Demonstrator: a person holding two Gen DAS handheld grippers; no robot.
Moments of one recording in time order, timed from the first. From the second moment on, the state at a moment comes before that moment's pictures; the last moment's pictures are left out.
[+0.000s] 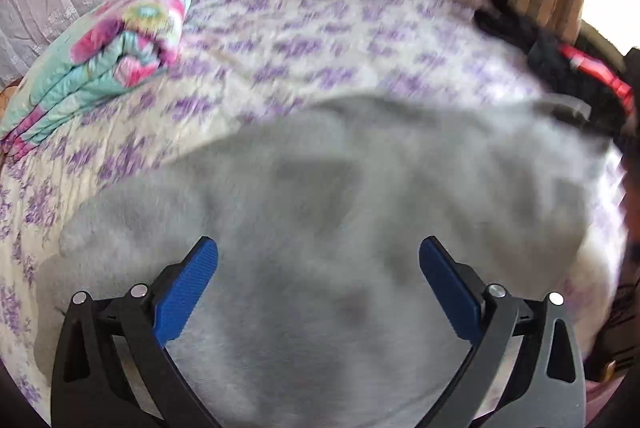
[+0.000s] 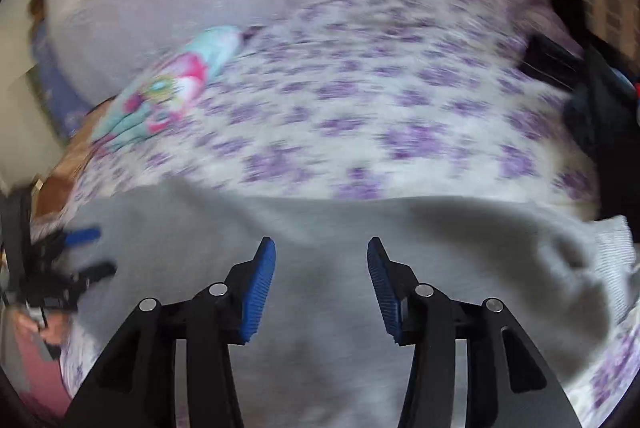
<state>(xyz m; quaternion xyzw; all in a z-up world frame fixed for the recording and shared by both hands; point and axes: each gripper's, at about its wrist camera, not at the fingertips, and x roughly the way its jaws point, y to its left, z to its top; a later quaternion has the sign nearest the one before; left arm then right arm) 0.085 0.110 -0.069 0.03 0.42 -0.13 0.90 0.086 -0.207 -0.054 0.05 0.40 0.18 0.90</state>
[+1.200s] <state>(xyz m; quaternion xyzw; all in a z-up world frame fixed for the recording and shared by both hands) 0.152 0.146 -0.095 -0.02 0.52 -0.10 0.85 0.126 -0.208 -0.093 -0.08 0.42 0.10 0.90</state>
